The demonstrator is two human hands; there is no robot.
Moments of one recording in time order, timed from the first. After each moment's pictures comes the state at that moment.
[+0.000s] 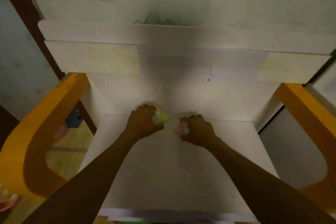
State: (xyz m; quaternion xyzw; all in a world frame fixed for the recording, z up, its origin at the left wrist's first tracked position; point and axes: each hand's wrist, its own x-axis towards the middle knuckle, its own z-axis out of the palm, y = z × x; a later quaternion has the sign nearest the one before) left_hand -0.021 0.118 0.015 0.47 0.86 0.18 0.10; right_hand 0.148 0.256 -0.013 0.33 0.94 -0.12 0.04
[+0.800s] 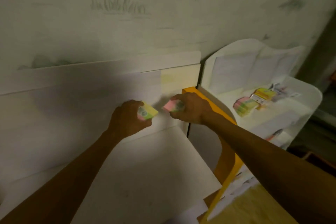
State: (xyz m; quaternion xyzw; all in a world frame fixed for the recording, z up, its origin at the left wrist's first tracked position) left_hand 0.112 0.242 0.106 0.64 0.72 0.26 0.02; right_hand 0.333 0.322 0.138 0.49 0.85 -0.11 -0.14
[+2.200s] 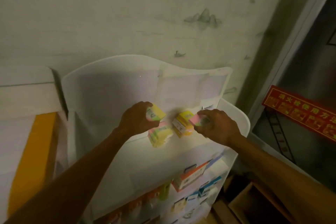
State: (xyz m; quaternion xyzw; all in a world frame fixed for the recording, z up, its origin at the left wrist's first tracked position) left_hand 0.554 0.516 0.119 0.68 0.67 0.29 0.10; right_hand 0.830 0.529 0.148 0.60 0.78 -0.08 -0.18
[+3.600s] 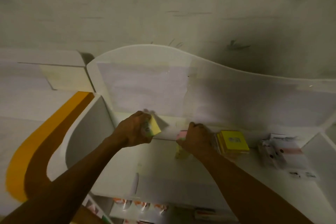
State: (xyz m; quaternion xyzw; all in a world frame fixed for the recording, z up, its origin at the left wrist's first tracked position) left_hand 0.543 0.544 0.067 0.52 0.84 0.16 0.04; right_hand 0.698 0.712 0.007 0.44 0.89 -0.14 0.00
